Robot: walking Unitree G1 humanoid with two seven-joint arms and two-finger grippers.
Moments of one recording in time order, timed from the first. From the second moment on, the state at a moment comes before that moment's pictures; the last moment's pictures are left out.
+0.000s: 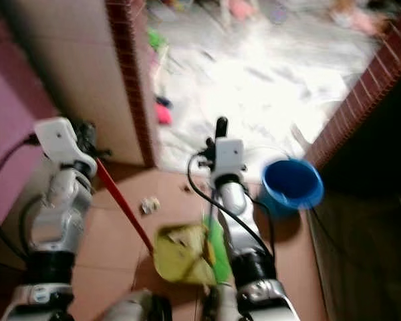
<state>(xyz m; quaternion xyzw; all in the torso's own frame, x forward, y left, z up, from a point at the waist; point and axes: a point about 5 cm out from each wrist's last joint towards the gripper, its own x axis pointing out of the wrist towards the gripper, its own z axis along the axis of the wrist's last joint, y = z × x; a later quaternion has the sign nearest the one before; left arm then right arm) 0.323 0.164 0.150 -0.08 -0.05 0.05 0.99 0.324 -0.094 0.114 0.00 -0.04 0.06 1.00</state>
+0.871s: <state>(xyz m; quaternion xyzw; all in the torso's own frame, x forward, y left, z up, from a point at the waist) 0.327 0.157 0.173 -0.05 -0.11 0.01 0.99 0.319 -0.169 0.129 -0.14 -0.09 -0.04 0.99</state>
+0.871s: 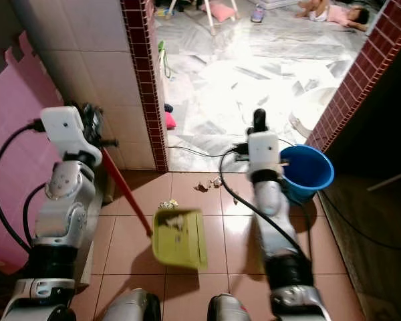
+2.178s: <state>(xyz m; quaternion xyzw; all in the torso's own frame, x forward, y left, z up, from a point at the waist) 0.342 0.136 0.239 -0.16 -0.18 -0.02 0.97 0.319 -0.168 0.119 -0.14 -0.05 -0.02 0.99</state>
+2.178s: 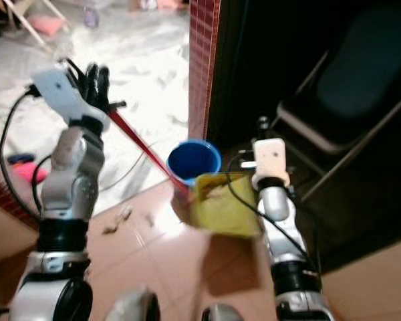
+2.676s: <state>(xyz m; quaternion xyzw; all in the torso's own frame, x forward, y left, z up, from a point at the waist) 0.350 0.157 0.255 -0.13 -0.20 0.03 0.97 0.320 -0.167 0.120 -0.12 -0.05 -0.01 0.99</state>
